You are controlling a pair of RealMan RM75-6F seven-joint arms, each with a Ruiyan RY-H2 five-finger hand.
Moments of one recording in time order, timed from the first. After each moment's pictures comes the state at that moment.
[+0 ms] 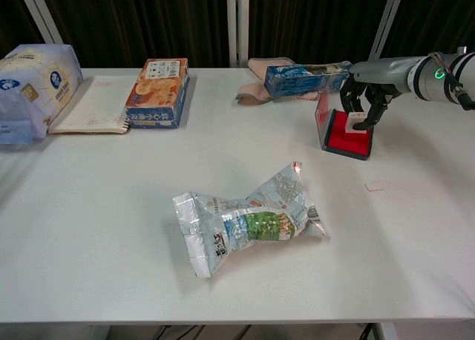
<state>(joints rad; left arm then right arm) -0.17 -1.18 -0.04 -1.47 1.49 1.40 -0.05 0.95 -1.53 0.13 -1.12 -0.81 0.56 -0.30</state>
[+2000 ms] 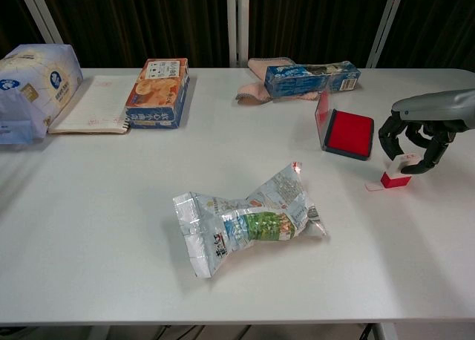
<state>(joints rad) -0.17 -1.18 -0.03 -1.48 1.51 1.41 -0.04 0.79 -1.31 0.03 -1.38 -1.18 0.55 -0.04</state>
